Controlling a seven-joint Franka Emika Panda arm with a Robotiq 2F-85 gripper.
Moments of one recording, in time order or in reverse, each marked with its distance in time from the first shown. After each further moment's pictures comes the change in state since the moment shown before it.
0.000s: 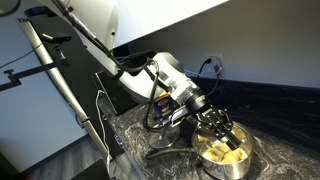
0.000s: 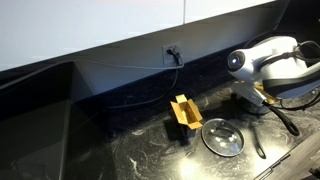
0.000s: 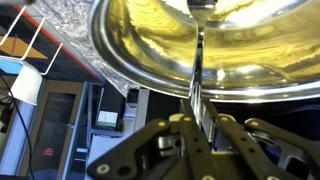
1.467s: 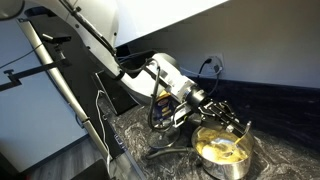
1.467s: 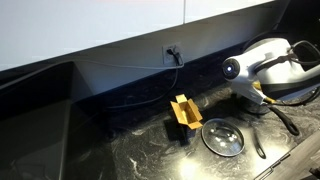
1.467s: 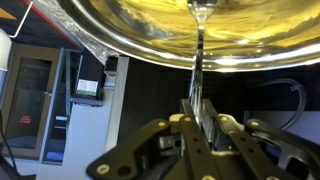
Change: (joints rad) arm 0.053 0.018 -0.016 0.022 -0.148 -0.077 0.010
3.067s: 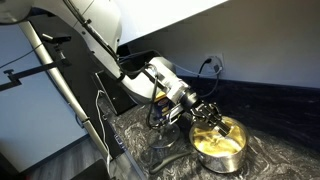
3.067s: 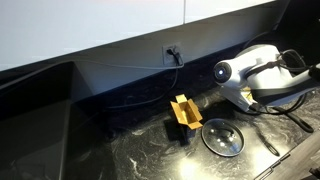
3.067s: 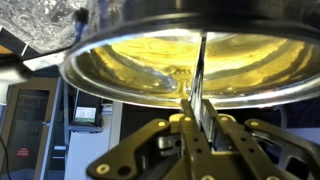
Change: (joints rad) arm -0.001 0.046 0.063 0.034 0.069 0.057 0.075
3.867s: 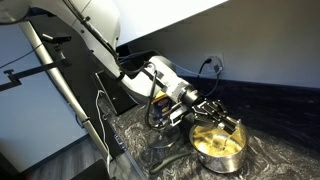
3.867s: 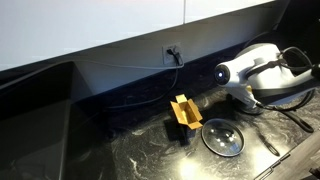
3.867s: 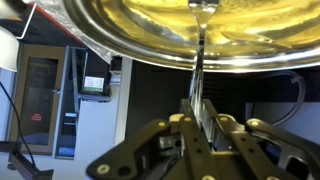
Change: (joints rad) arm 0.021 -0.010 -0.019 -0.002 -0.050 -0.142 -0.003
